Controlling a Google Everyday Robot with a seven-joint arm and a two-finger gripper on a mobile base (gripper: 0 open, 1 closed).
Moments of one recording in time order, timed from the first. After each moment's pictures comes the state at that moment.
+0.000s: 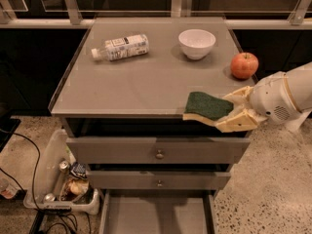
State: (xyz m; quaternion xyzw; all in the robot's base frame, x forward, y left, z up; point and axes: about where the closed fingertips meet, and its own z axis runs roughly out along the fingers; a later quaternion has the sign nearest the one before) arm 0.466 -0.178 0.861 -0.52 0.77 0.19 0.32
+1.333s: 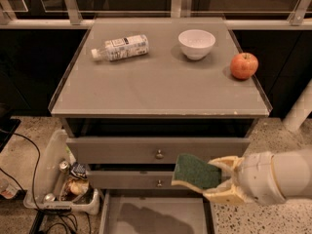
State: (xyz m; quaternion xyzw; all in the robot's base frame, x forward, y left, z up) arm 0.356 -0.147 0.757 -0.53 0.76 0.22 0.32
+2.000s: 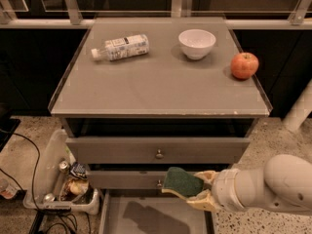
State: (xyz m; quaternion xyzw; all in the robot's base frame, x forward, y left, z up) arm 0.378 -0.131 0.644 -0.51 0.78 0.19 0.30
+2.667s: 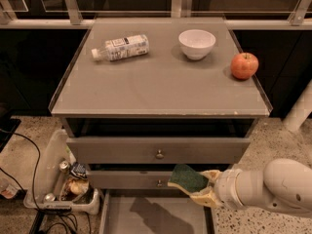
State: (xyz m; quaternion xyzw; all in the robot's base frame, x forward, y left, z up) arm 0.400 -0.146 0.618 -0.45 0.82 0.18 0.31
